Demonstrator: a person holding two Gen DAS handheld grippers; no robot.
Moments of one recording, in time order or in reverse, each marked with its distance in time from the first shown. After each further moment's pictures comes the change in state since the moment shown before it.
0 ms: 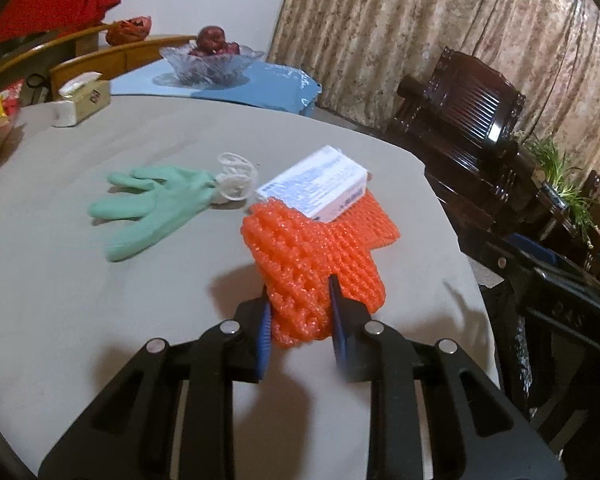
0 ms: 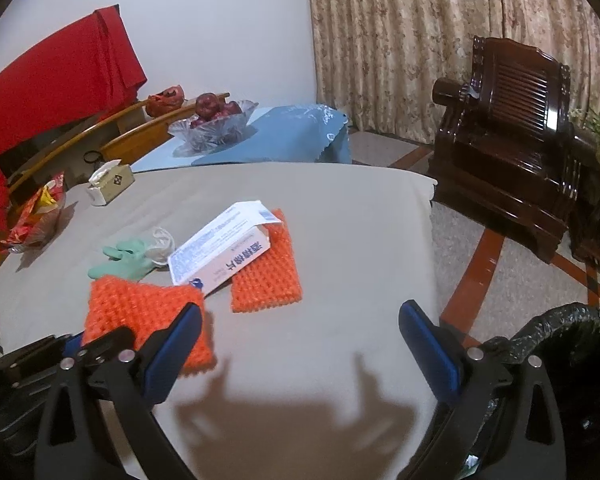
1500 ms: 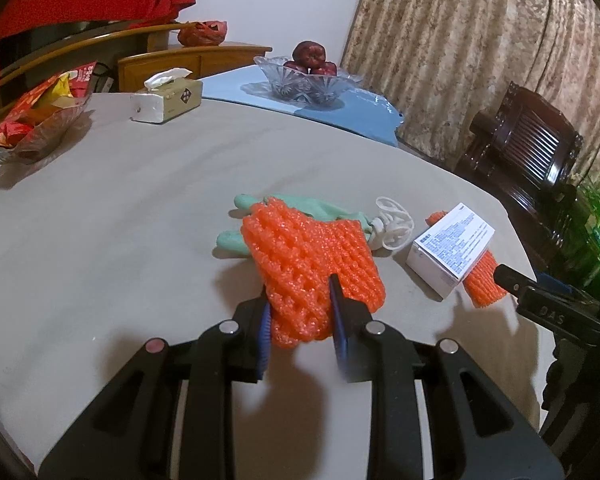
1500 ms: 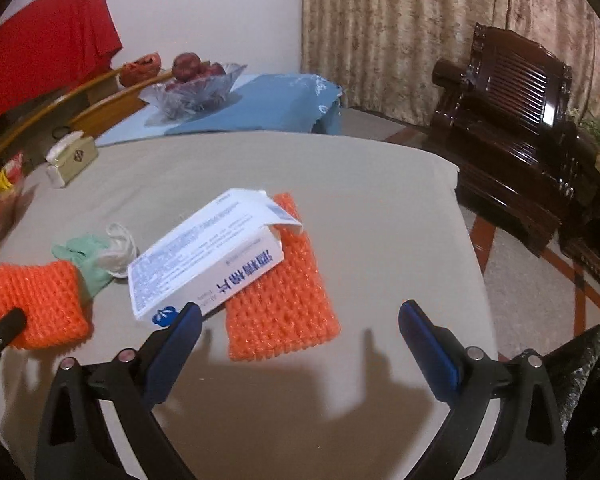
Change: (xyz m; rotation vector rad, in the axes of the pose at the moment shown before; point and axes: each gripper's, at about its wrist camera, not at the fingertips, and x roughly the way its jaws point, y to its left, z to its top) left arm 0.002 0.097 0.021 -0.127 -0.070 0.187; right arm 0.084 0.036 0.018 -0.023 0.090 -0.088
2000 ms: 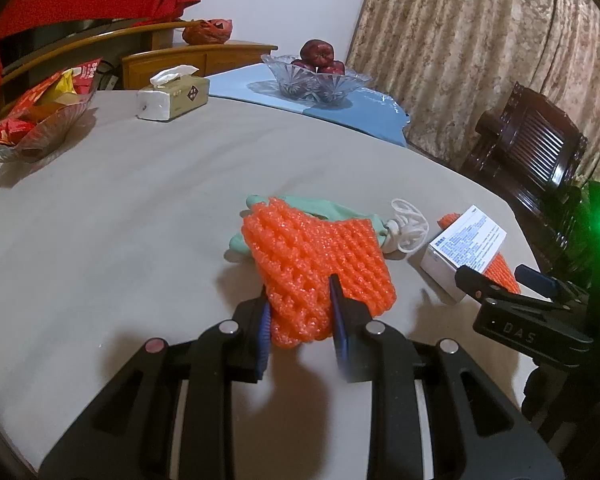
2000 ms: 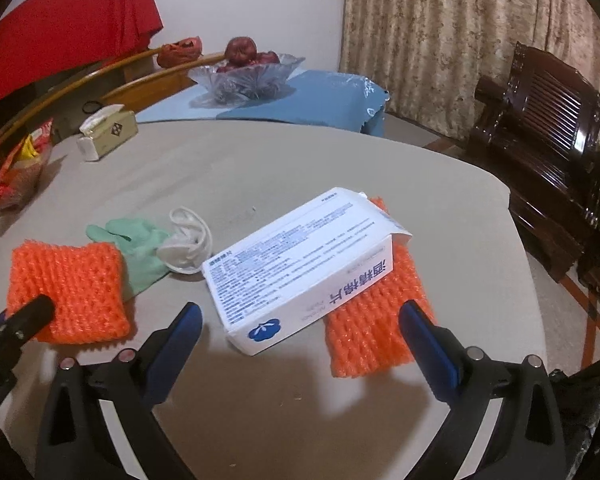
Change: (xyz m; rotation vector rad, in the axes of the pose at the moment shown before) left arm 0.006 0.007 0.003 -0.006 0.004 0.008; right arm 0.021 0.058 0.001 -0.096 0.032 0.030
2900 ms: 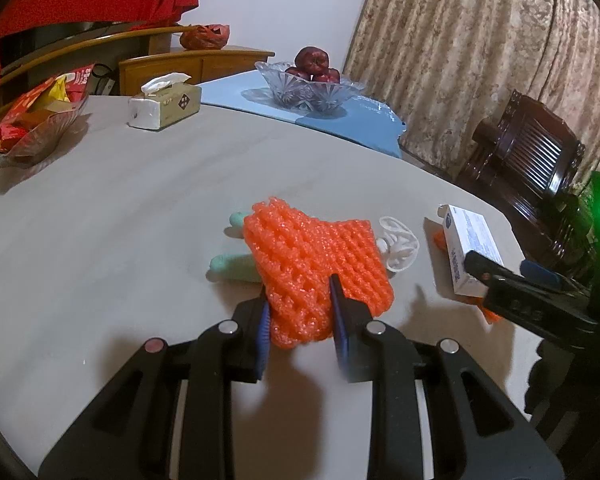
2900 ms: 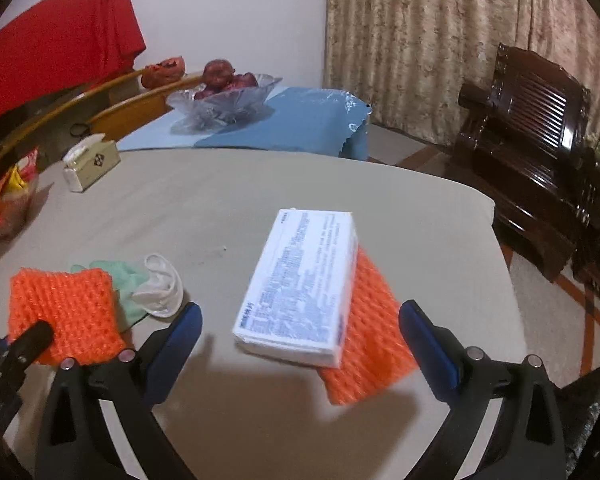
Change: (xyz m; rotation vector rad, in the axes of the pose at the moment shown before) left arm 0.007 -0.009 0.010 -0.008 -0.024 -0.012; right arm 0.006 -0.014 0.024 0.044 -0.053 -0.027
